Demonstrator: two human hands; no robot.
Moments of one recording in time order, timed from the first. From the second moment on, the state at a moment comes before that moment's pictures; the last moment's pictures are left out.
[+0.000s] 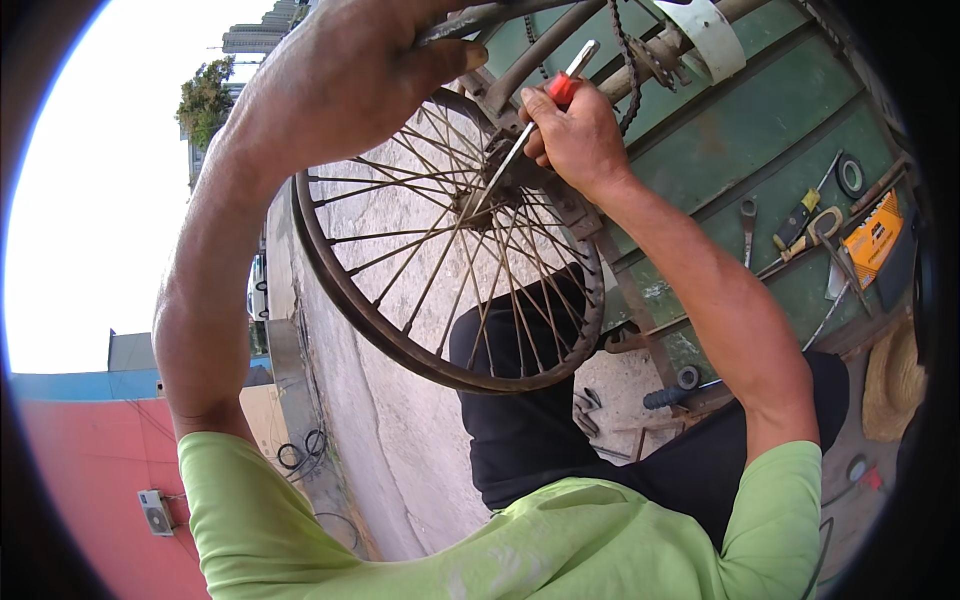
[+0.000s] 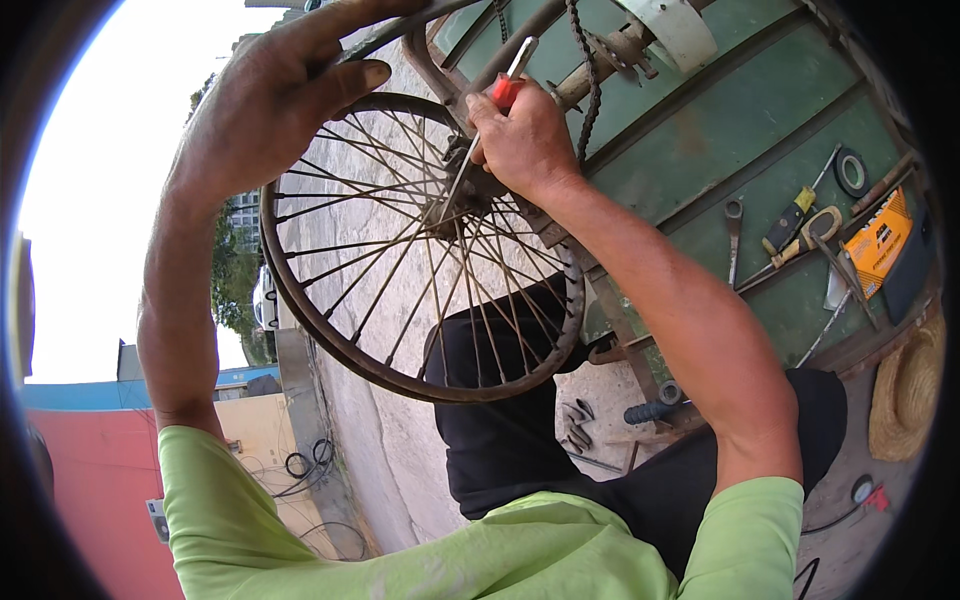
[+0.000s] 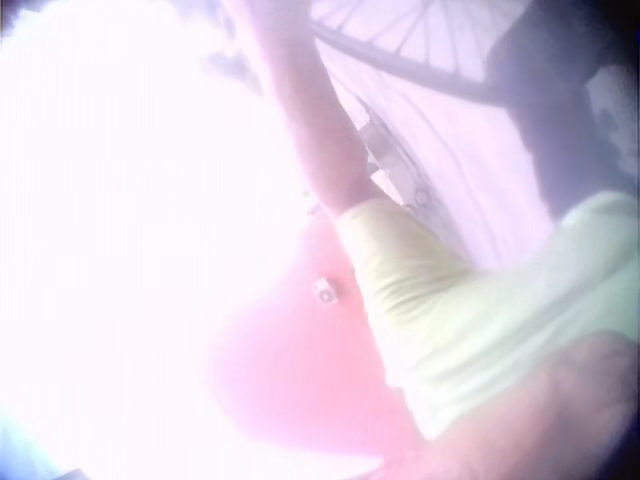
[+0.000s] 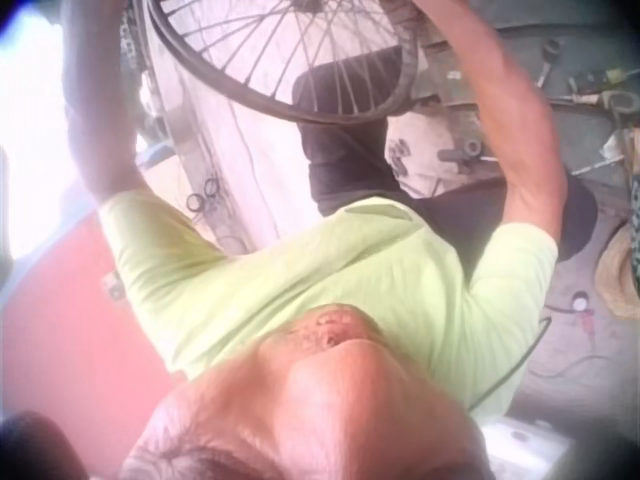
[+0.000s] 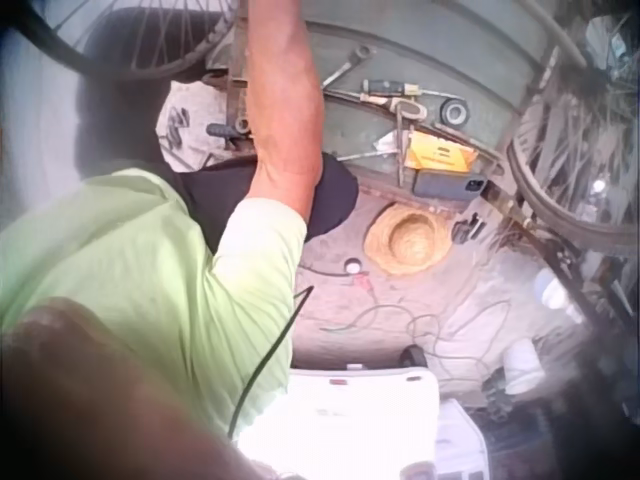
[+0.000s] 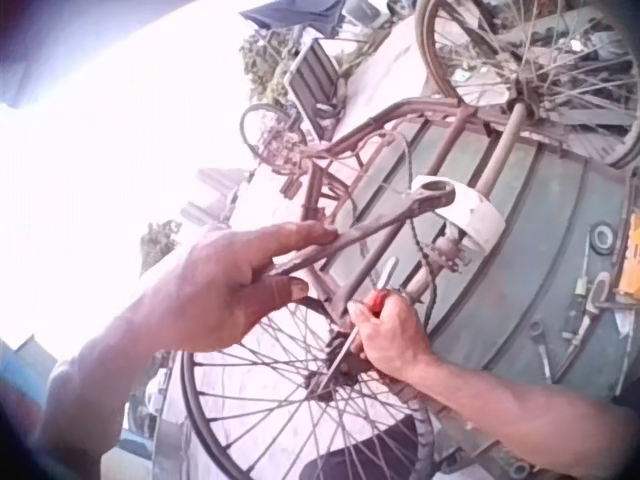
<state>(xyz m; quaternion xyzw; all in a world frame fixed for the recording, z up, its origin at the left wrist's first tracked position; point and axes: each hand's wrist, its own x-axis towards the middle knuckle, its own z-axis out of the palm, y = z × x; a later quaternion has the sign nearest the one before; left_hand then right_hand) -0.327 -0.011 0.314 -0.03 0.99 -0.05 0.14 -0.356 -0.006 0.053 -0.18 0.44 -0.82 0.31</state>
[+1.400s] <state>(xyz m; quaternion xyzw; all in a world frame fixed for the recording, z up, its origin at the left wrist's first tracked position) -0.295 -0.087 0.257 0.01 1.00 0.01 0.05 -0.350 0.001 0.067 -0.26 0.49 -0.77 0.31</state>
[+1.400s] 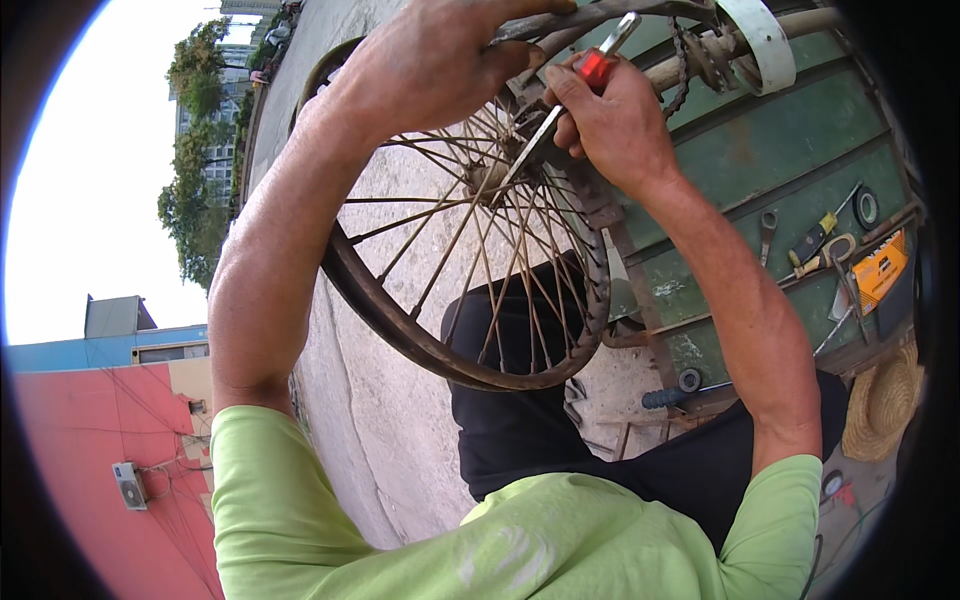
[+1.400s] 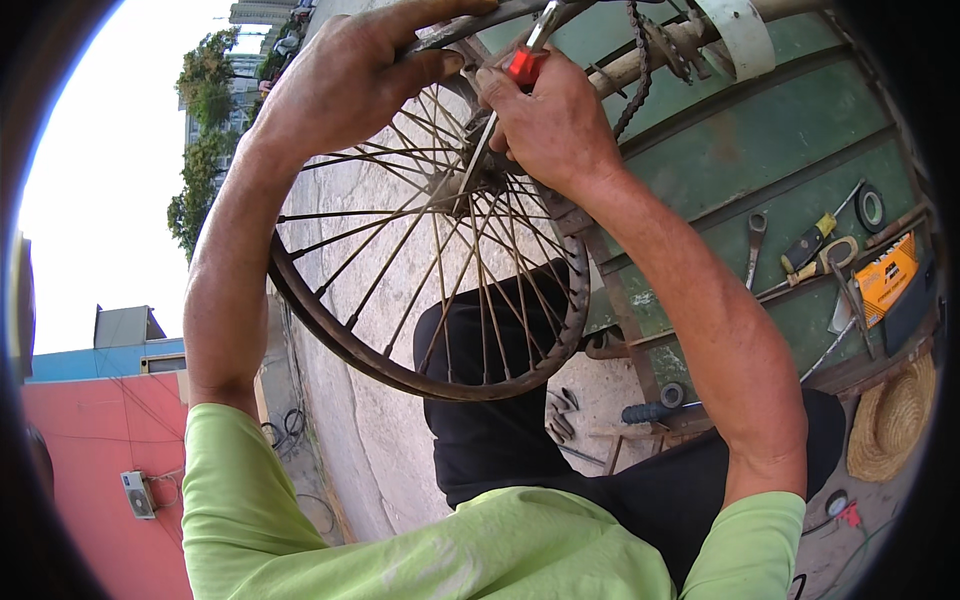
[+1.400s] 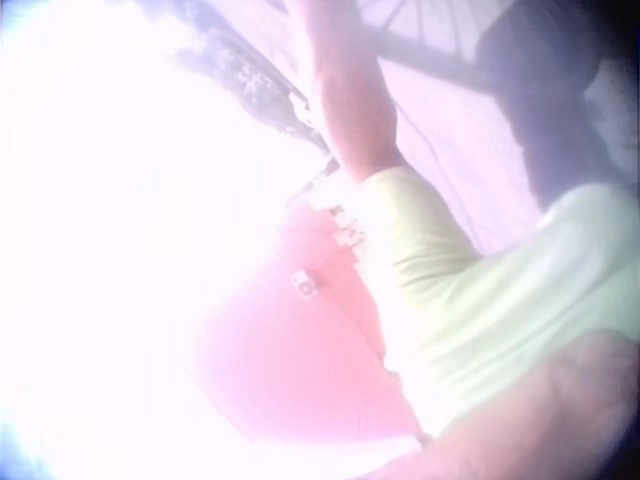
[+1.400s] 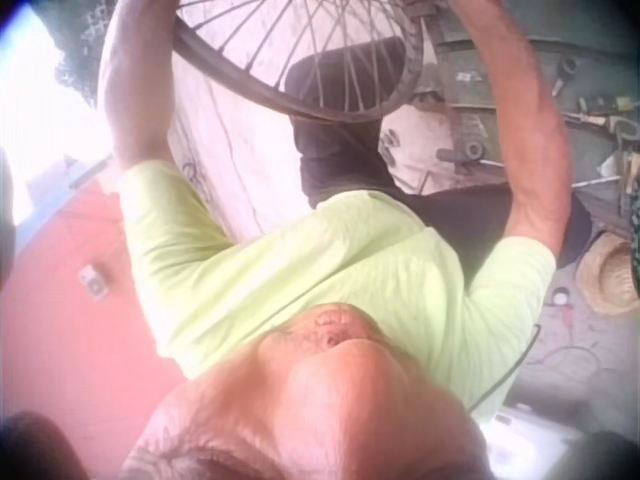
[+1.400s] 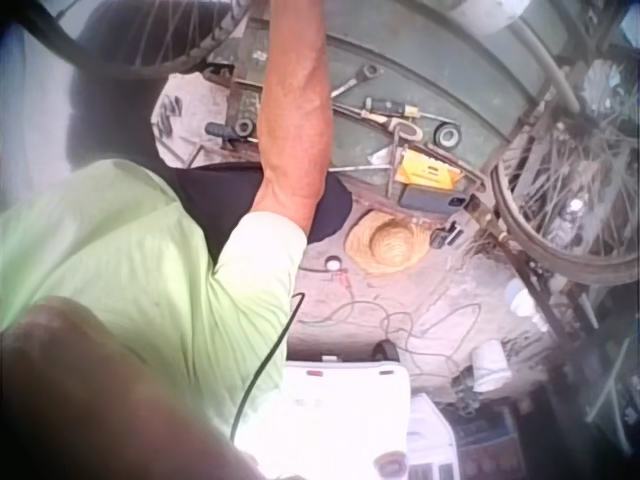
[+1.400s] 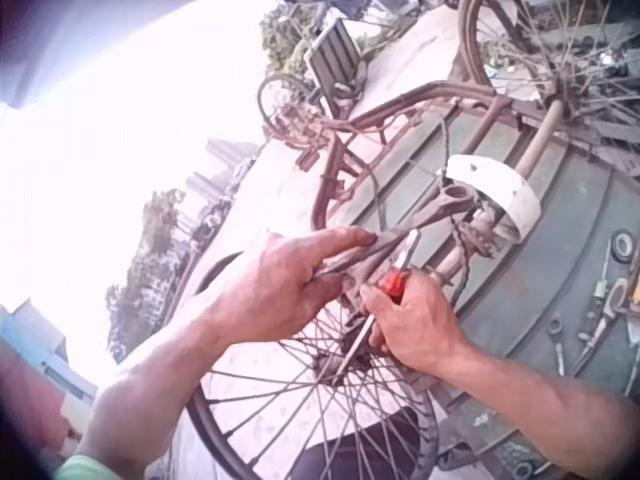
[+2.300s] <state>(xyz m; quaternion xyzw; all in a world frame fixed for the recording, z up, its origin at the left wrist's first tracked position) -0.295 -0.098 0.250 0.06 1.00 0.06 0.04 -0.332 -0.005 0.065 -0.29 0.46 -0.79 0.28</state>
